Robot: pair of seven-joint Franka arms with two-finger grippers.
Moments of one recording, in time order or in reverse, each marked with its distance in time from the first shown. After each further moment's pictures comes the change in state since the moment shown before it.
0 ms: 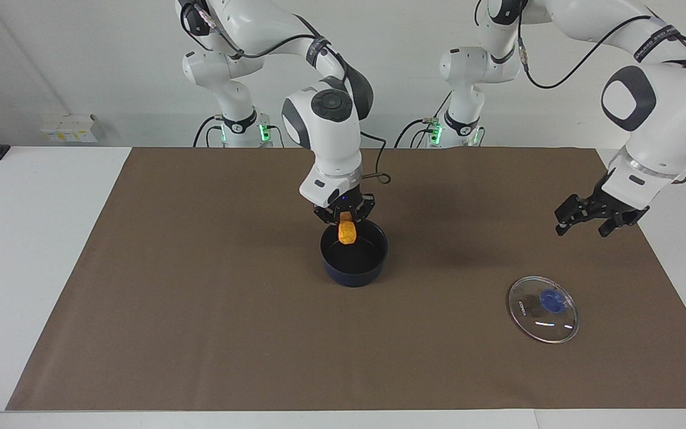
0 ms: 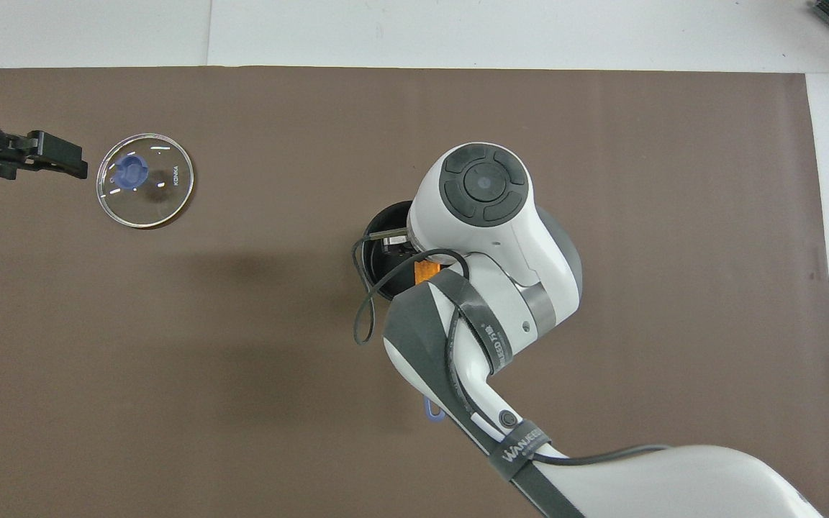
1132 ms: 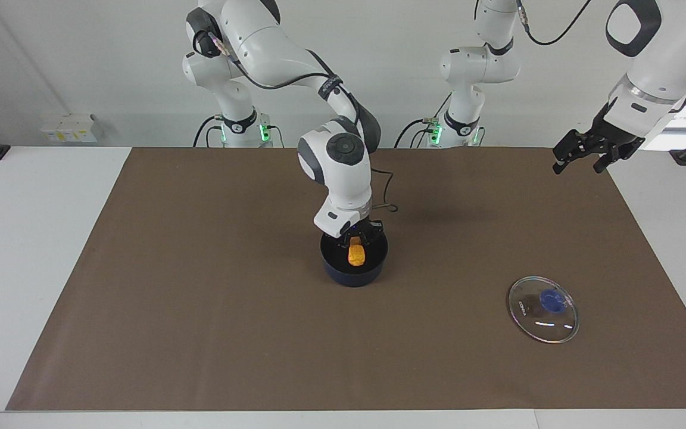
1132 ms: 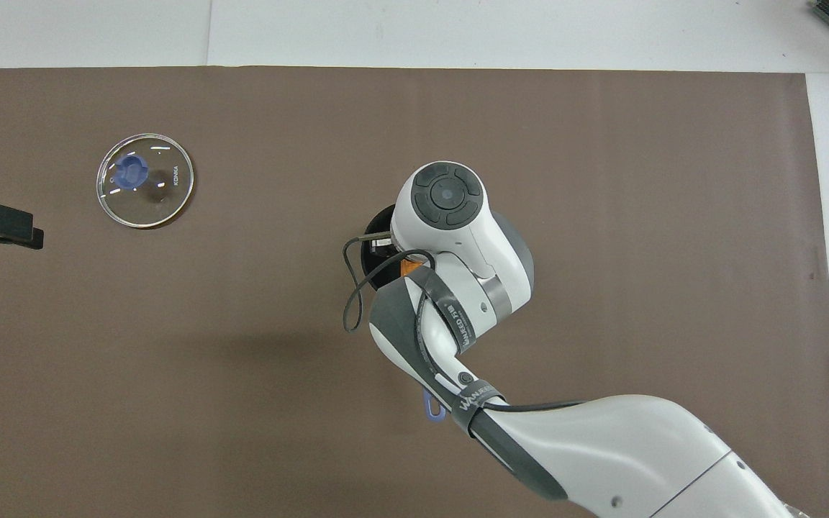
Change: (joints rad) left arm 0.000 -0.236 -0.003 -0.160 0.032 -0.136 -0.069; right arm 0.018 0.136 -0.007 -0.004 -0.007 0.121 0.023
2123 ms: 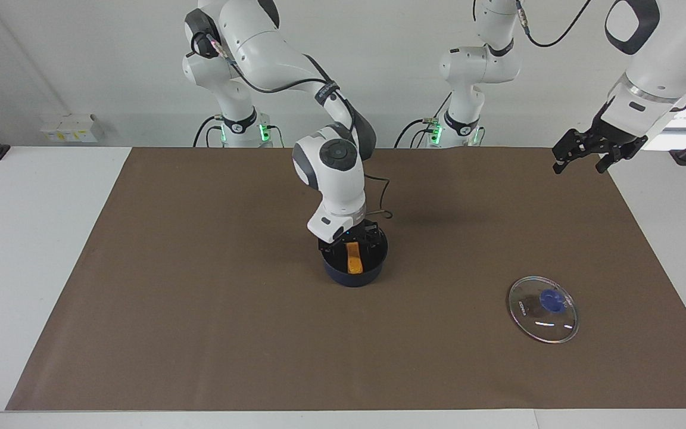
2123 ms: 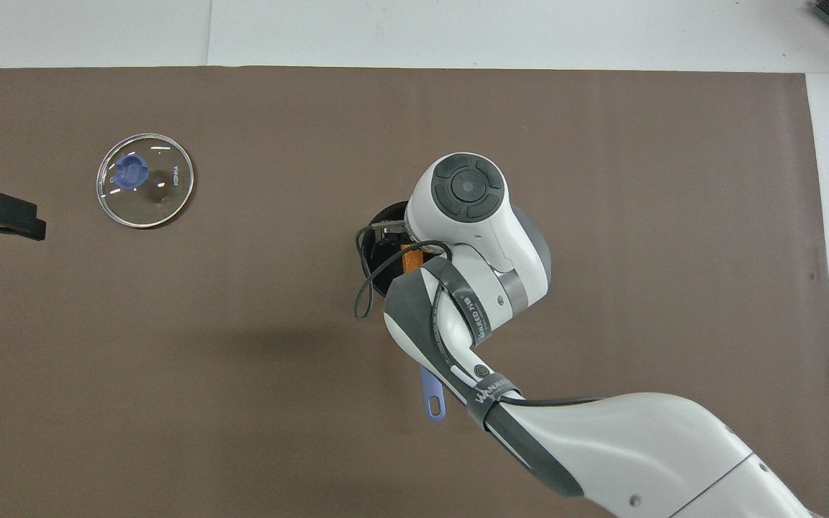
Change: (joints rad) left arm -0.009 0.037 -0.013 0.068 0.015 -0.028 0.011; right arm -0.030 -0.038 -0.016 -0.007 -0.005 0.017 0.000
